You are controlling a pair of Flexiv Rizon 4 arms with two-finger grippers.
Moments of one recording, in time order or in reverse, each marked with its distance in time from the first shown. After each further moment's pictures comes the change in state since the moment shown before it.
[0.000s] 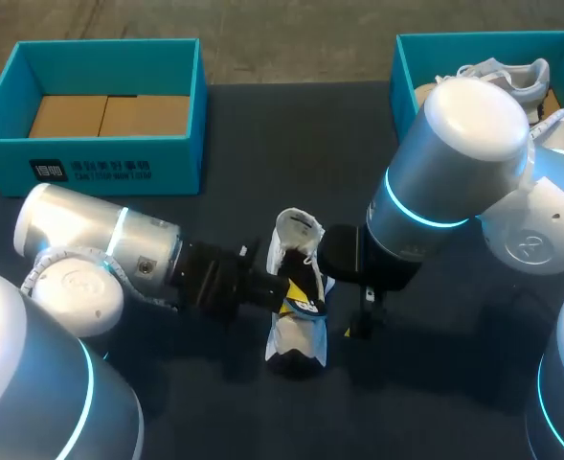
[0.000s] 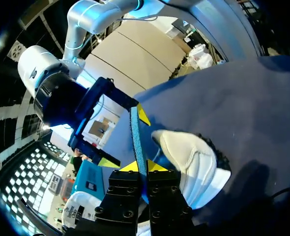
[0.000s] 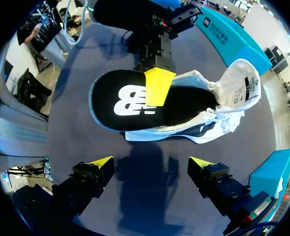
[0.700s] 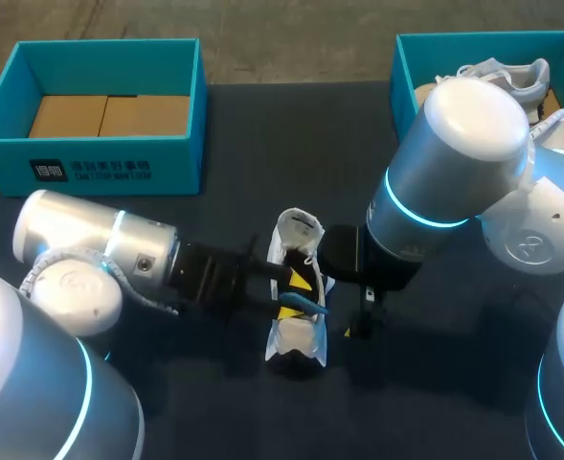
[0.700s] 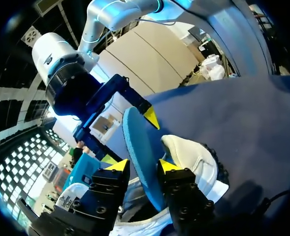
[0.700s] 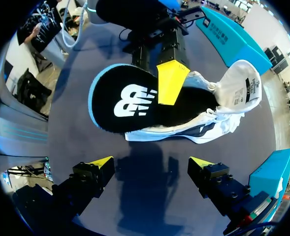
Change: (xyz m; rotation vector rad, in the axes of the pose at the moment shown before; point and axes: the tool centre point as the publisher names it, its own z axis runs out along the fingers) left arm -0.005 -0.006 -0.001 0.038 -0.049 -0.173; right arm 0.000 0.000 0.000 0.000 0.000 0.000
